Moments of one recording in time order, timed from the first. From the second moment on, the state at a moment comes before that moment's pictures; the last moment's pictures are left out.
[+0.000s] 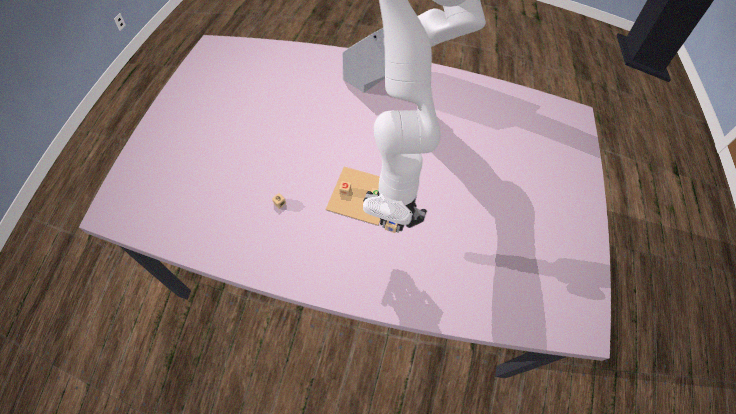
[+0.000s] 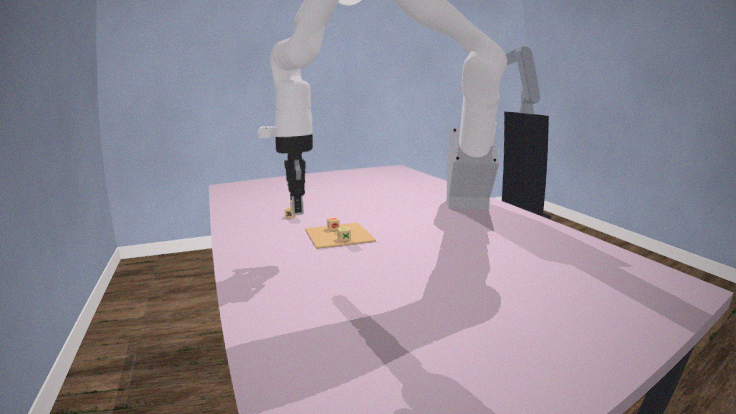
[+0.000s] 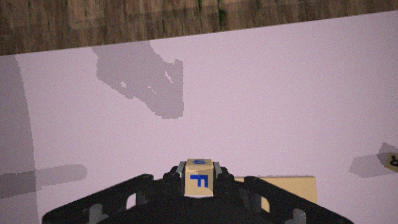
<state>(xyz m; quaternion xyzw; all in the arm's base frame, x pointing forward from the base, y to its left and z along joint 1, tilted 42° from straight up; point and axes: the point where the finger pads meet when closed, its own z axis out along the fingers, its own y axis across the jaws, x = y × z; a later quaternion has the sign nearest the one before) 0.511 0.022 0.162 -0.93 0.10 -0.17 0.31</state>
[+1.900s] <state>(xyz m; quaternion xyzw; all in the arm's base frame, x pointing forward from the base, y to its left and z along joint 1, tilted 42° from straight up) 0.415 -0.029 0.078 -0.77 -0.54 -0.32 0.13</state>
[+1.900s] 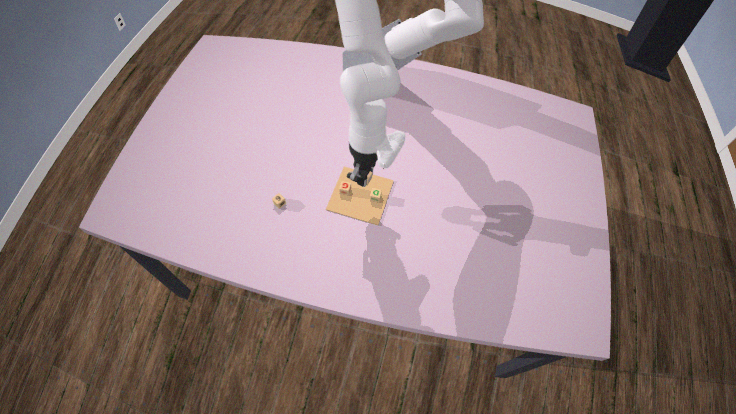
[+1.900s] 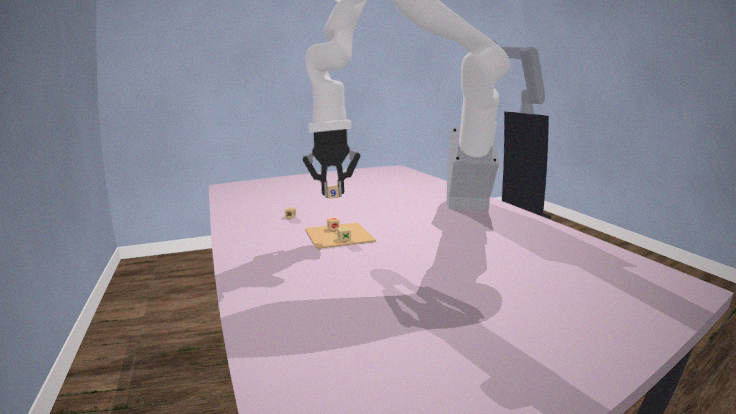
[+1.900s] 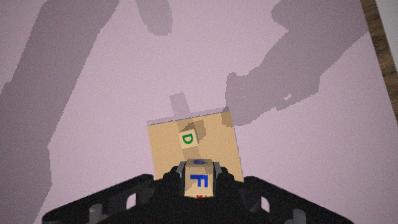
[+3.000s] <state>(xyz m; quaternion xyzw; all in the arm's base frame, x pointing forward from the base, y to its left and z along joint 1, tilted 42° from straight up) 0.399 -0.037 0.068 -0.70 -0.62 -0.35 0.08</state>
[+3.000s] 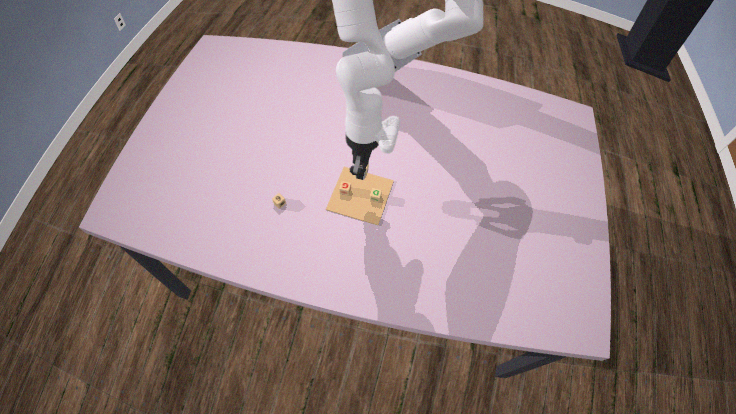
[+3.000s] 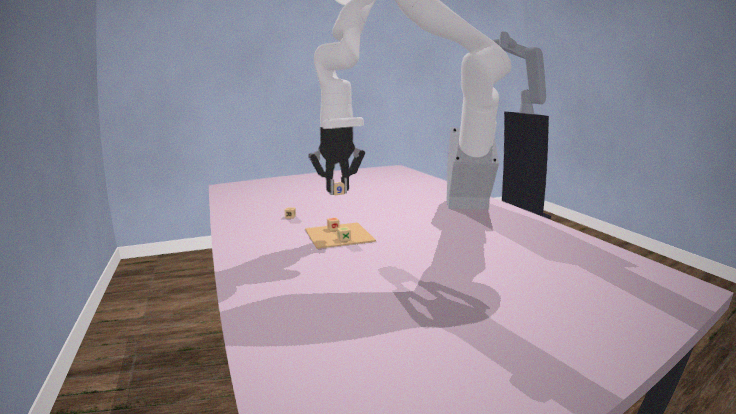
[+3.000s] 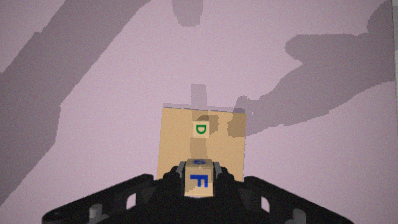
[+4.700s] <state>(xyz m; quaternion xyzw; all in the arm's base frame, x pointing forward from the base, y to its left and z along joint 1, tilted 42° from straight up) 0.436 0.013 -0.003 -0.70 -0.62 -0.35 0.08</state>
